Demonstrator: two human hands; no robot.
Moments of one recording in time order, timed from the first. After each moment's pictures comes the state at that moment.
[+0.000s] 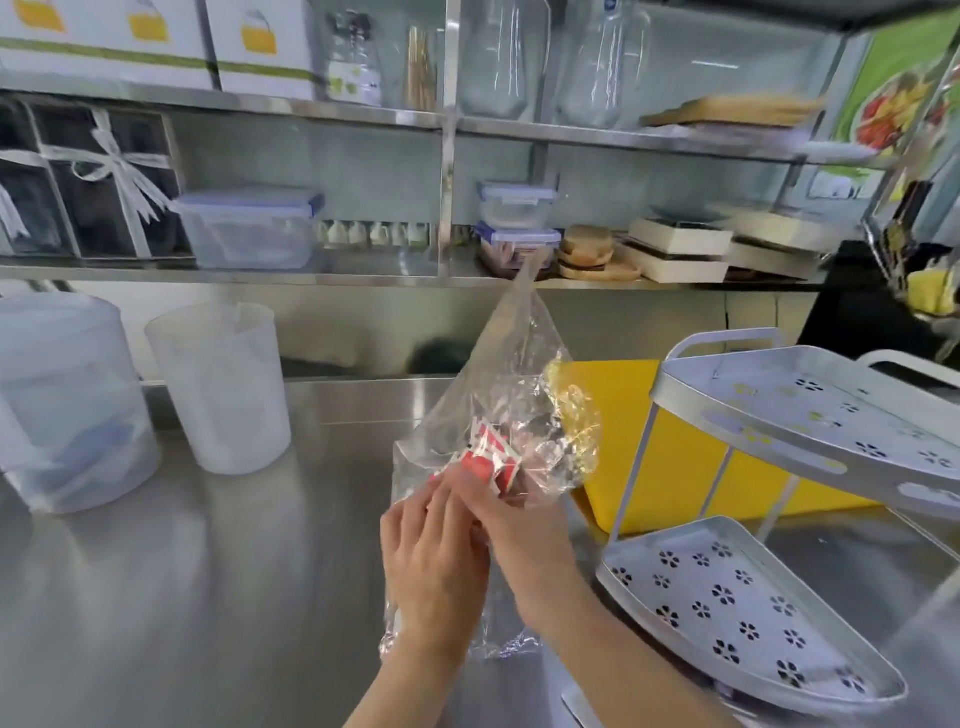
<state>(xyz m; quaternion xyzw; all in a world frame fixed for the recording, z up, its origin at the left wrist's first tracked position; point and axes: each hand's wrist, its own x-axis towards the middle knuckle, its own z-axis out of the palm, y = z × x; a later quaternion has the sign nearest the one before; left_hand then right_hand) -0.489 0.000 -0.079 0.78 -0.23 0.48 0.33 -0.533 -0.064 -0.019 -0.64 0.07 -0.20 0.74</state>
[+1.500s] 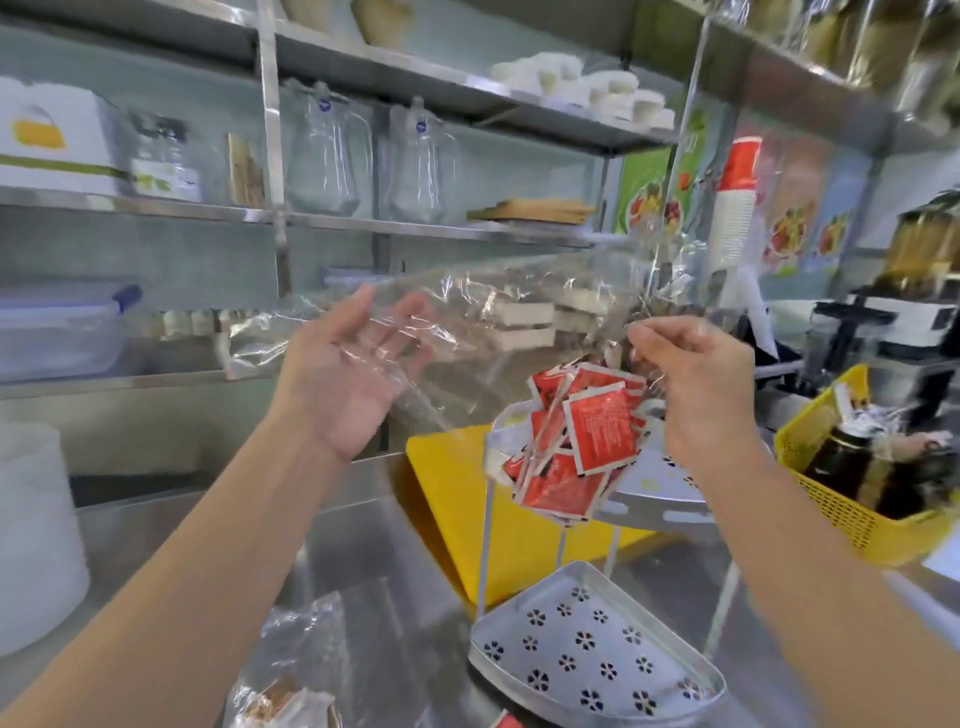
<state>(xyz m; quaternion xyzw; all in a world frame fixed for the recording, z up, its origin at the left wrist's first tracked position) -0.456 -0.069 0.147 0.31 -0.31 -0.27 0.86 -0.625 -0.253 0.147 -0.62 0.11 -0.56 0.53</state>
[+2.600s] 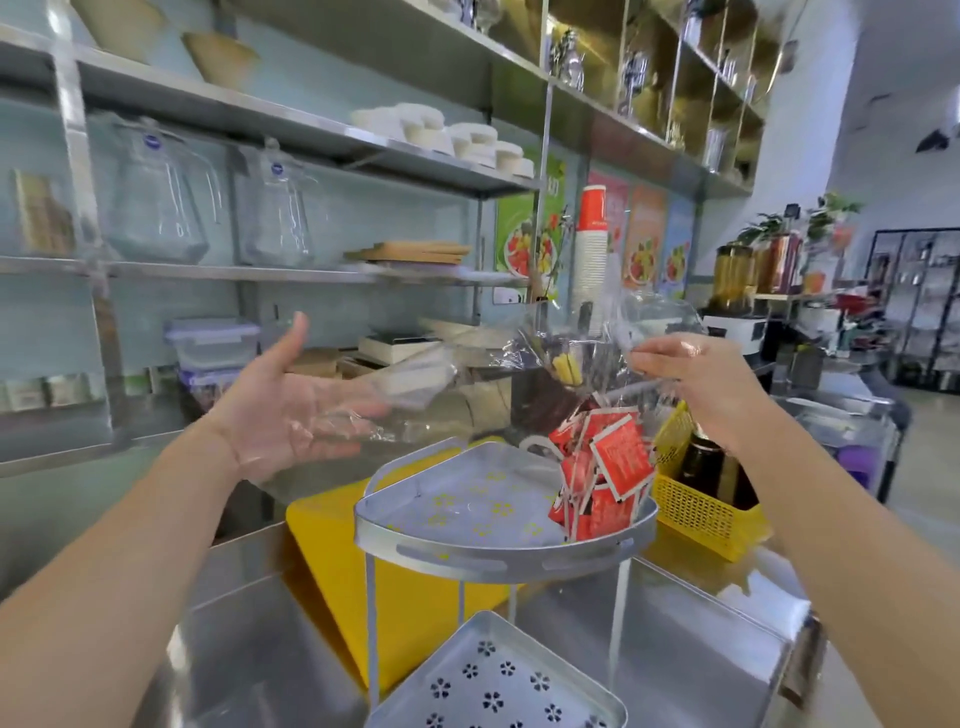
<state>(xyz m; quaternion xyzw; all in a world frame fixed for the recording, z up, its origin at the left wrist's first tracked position) -0.404 -0.161 0.161 0.47 -0.40 -0.50 0.61 -0.721 -0.376 0.183 -0.69 0.27 -0.50 0.44</state>
